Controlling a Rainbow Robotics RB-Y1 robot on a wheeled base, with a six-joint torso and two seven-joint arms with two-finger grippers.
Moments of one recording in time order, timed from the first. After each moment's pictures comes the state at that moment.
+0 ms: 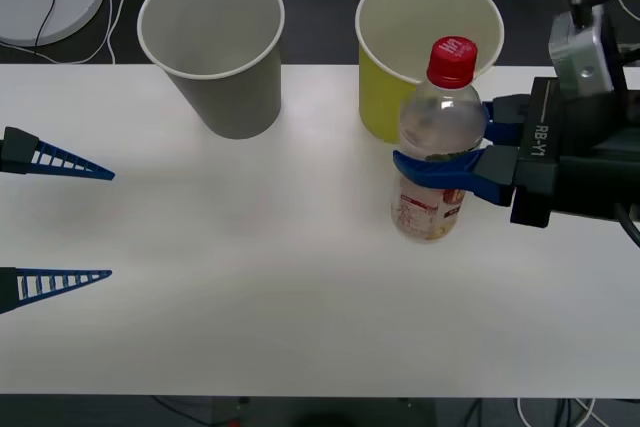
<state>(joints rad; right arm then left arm) -0.07 -1.11 -0.03 -2.43 1.43 -0.73 -1.08 0.23 1.23 0.31 -2.03 -1.06 -1.19 0.19</state>
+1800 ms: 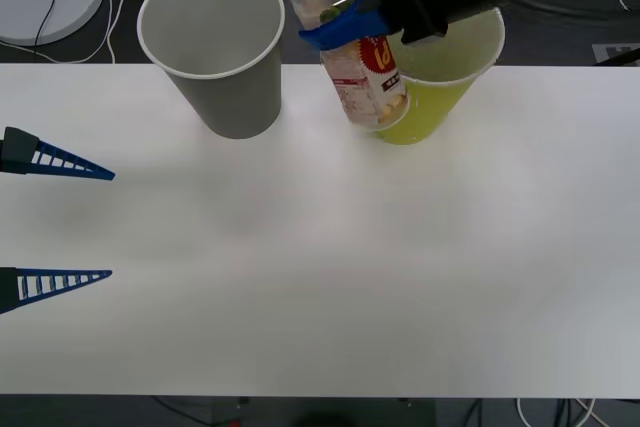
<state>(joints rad) -1.10 -1.00 0.48 -1.93 1.54 -1.09 -1.36 0.23 1.23 0.31 -2.03 -1.06 -1.19 0.19</state>
